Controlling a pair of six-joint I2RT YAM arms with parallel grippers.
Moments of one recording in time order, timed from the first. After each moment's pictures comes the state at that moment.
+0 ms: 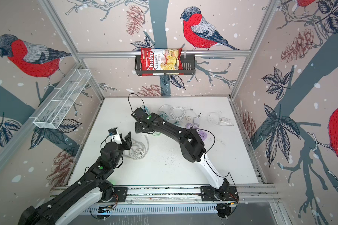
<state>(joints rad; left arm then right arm) -0.50 0.71 0.26 0.19 -0.40 -0.33 1.01 2.28 2.08 -0.79 0.05 0.66</state>
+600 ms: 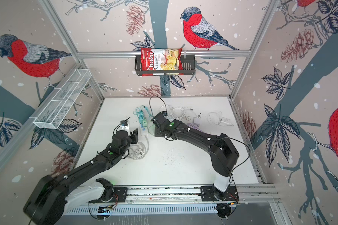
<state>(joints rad) -0.50 1.17 0.49 0.22 -0.32 -0.30 0.92 1.73 1.35 -0.64 0.23 0.74</state>
